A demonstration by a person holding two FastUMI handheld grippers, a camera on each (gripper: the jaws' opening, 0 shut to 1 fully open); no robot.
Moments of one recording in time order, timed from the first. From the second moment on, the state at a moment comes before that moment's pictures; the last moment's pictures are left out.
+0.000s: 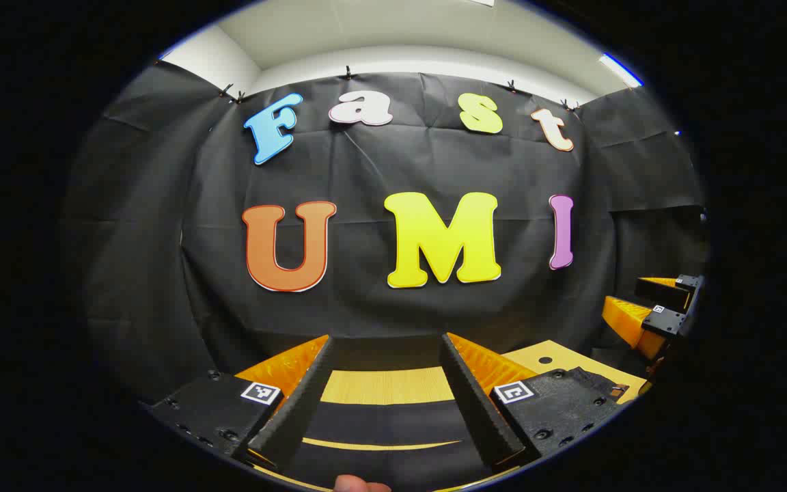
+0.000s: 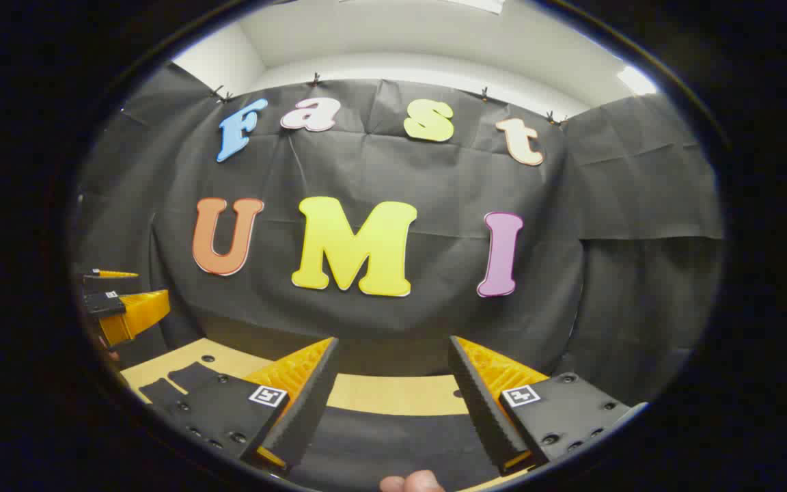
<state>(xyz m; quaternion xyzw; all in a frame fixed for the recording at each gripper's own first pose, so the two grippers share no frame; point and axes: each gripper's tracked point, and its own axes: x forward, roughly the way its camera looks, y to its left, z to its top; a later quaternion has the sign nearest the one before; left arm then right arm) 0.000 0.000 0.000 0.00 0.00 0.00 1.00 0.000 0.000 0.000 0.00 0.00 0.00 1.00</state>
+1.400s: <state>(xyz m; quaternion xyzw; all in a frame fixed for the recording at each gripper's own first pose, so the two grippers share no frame) 0.029 0.081 -0.063 -0.04 0.08 0.08 0.99 0.024 -0.083 -0.047 0.03 0.08 -0.03 1.00</state>
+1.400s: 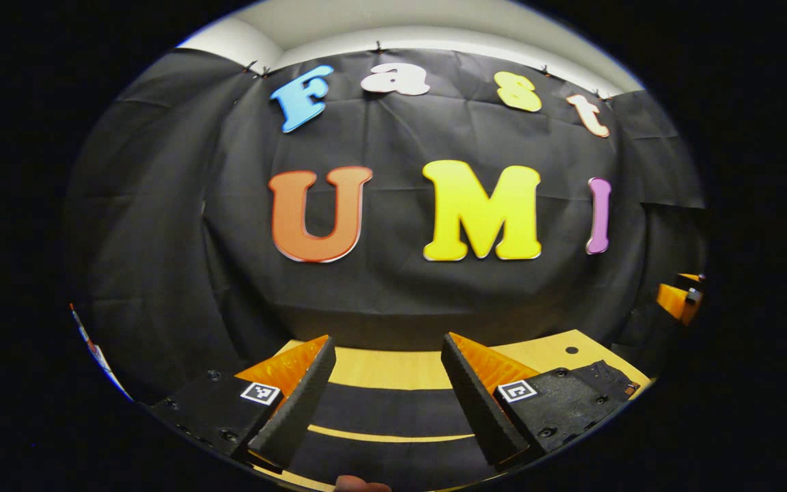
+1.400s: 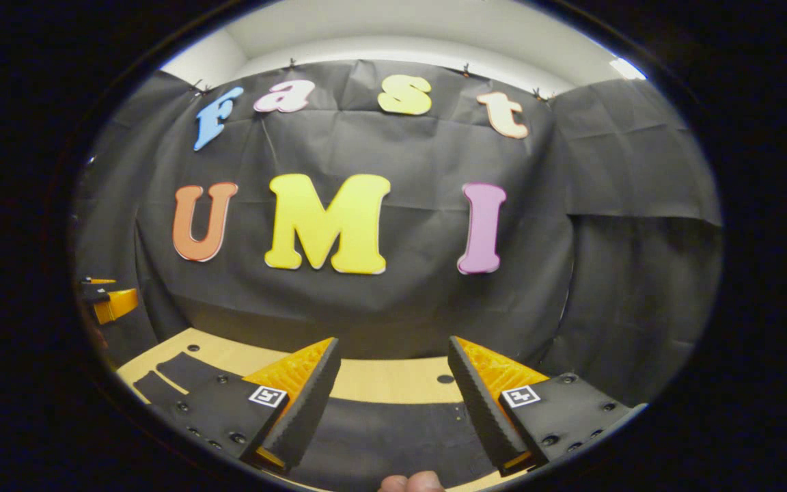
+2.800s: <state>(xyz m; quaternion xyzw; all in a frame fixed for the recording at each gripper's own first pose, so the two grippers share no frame) -0.049 0.218 -0.374 -0.61 0.30 0.32 0.66 -0.055 -0.220 -0.349 0.55 0.39 -0.21 0.71</state>
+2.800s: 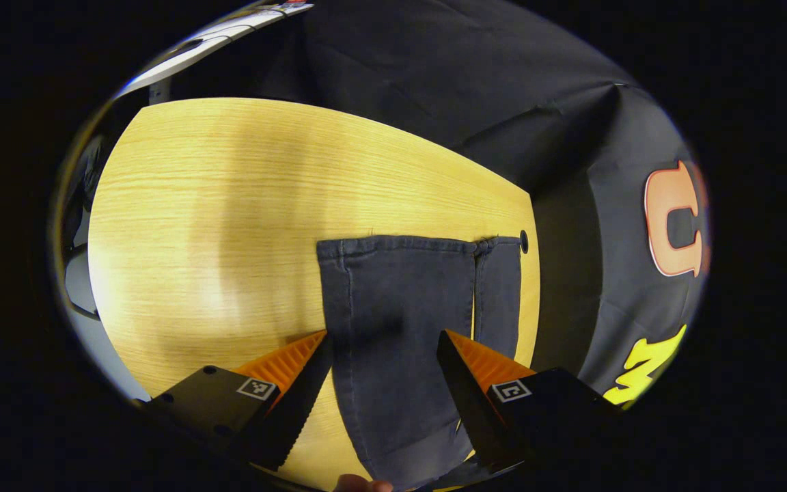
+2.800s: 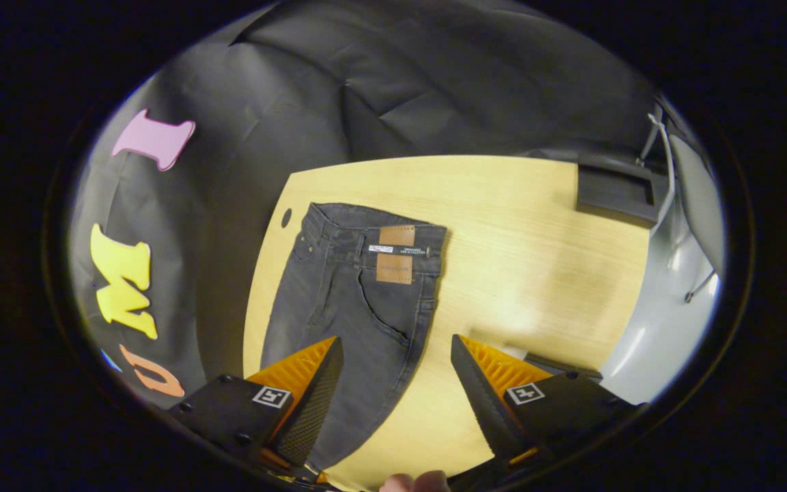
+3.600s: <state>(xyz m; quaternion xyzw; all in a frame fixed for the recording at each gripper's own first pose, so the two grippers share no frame) -0.009 0.211 -0.387 -0.61 0.31 0.31 0.66 -0.007 -0.227 -0.392 0.48 0.45 -0.29 0.70</state>
